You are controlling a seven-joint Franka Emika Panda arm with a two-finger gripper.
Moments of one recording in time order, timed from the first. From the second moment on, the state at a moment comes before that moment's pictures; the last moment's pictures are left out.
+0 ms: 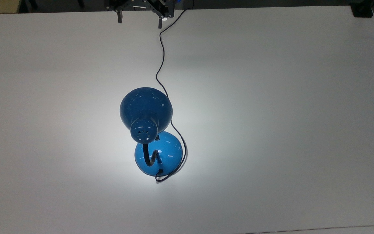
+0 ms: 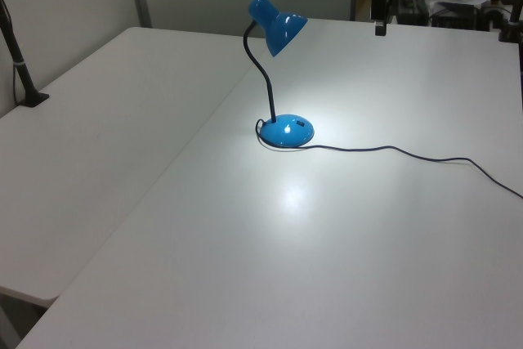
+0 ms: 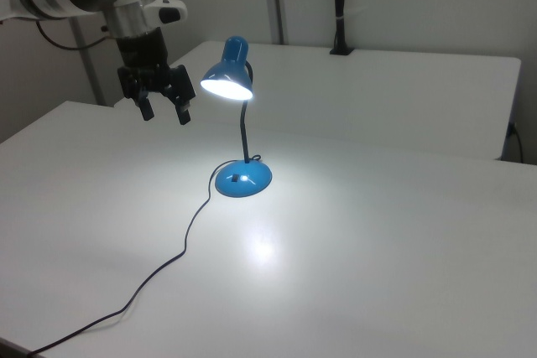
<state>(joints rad) -0.02 0.05 0.08 -1.60 -0.12 1.61 0.09</state>
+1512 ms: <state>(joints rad) -0.02 0.05 0.08 -1.60 -0.12 1.61 0.04</state>
